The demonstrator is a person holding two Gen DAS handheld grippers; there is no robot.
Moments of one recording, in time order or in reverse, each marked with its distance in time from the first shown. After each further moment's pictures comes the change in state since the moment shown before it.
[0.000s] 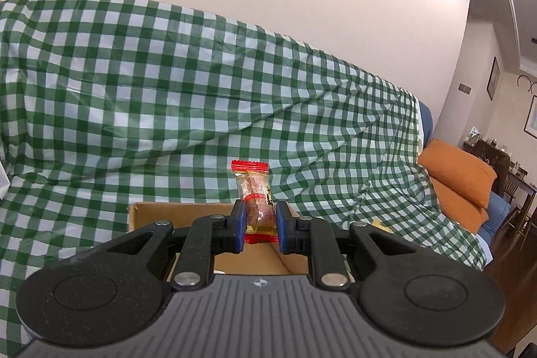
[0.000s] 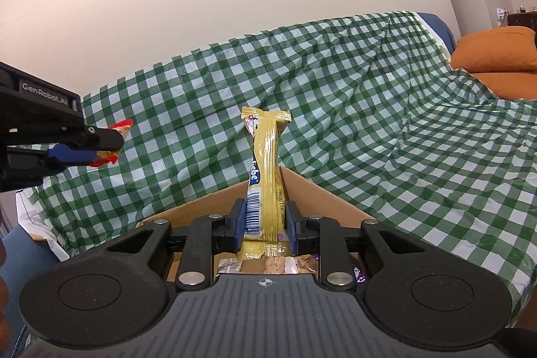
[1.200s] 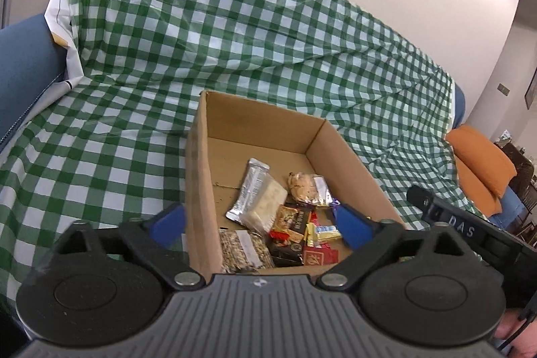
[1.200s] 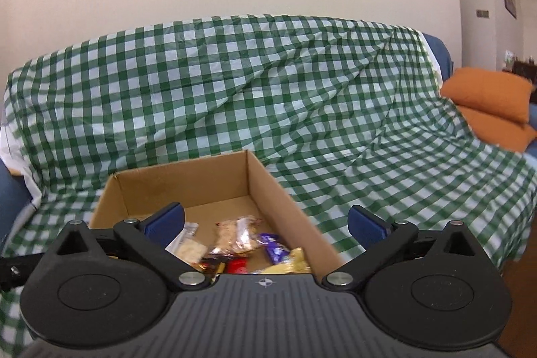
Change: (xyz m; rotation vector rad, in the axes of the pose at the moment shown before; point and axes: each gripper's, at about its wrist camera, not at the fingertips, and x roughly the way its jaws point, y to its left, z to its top) left arm -0.106 0.013 -0.107 -0.150 0.134 0.142; right arm -0.044 -0.008 0.037 -0.256 0.150 -0.102
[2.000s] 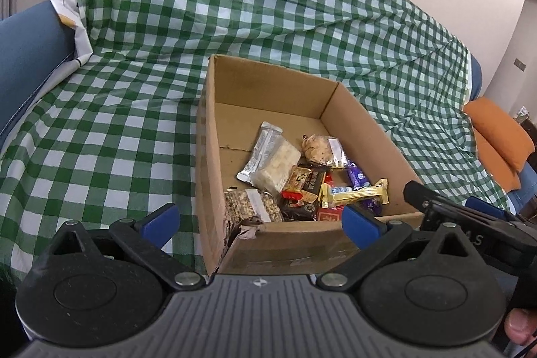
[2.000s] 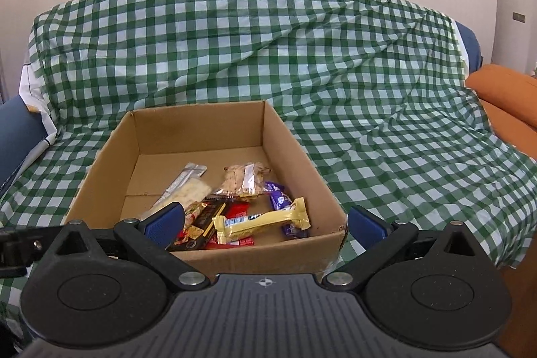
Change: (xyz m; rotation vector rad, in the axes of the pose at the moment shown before) left arm 0.013 -0.012 -0.030 0.032 0.092 0.087; right arm -0.002 -0.004 -0.022 -0.109 0.123 0.075
